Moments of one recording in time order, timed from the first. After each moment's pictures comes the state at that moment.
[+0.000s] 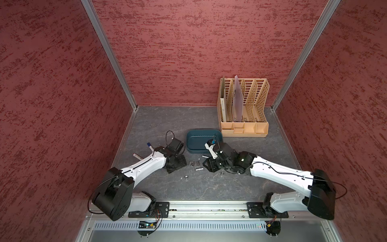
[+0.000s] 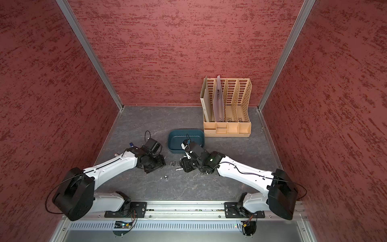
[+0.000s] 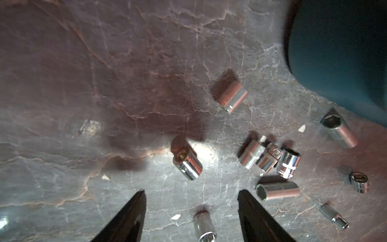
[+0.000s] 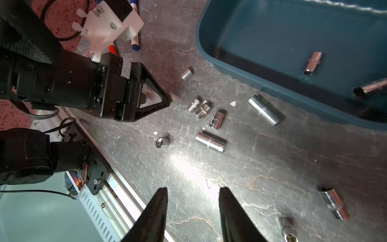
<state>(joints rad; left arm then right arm) -0.52 1.36 0.74 -0.70 0.09 -0.90 0.97 1.34 0.95 -0.46 -0.09 0.54</state>
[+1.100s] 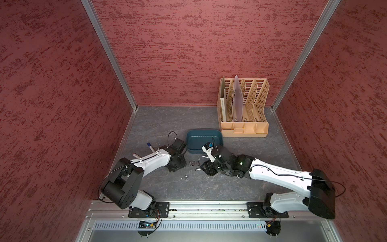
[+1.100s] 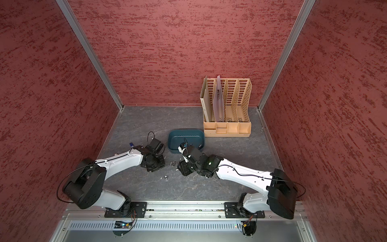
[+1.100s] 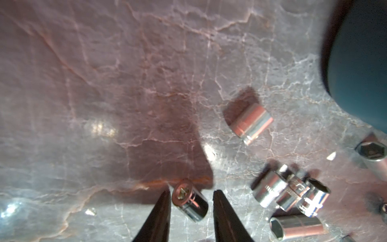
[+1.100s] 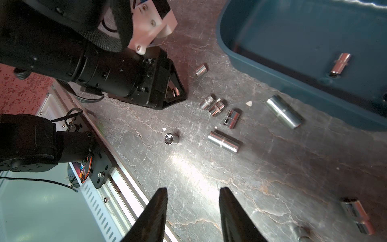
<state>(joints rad) -0.52 1.47 0.75 -0.63 0.07 -0.92 1.03 1.34 0.93 -0.40 -0.08 0.53</state>
